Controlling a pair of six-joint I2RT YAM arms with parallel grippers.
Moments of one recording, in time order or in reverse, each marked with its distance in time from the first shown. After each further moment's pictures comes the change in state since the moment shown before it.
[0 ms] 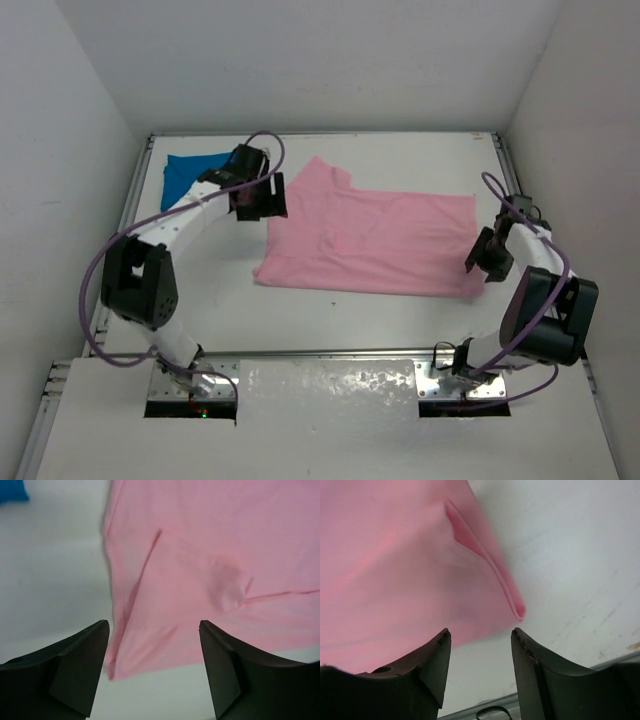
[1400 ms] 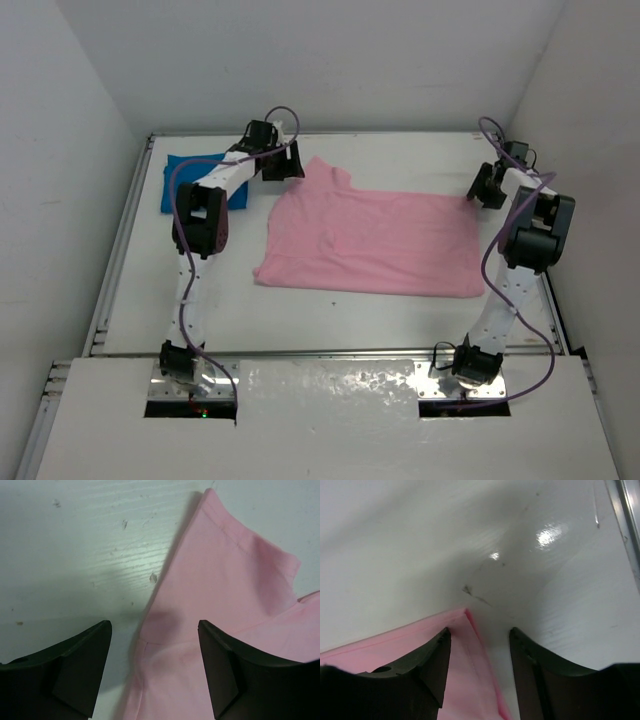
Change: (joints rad) left arm 0.121 0.852 0.798 0.233 0.244 0.138; right arm -0.001 0.767 0.748 0.336 -0.112 -0.055
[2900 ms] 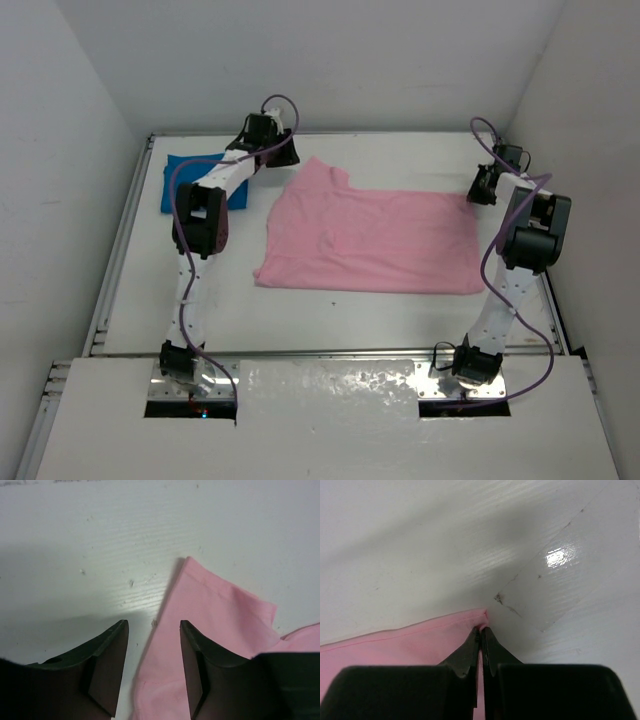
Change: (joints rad) left arm 0.003 0.007 0.018 0.142 -0.059 -0.002; right arm 0.025 -0.012 -0.081 0.153 -0.053 -0.026
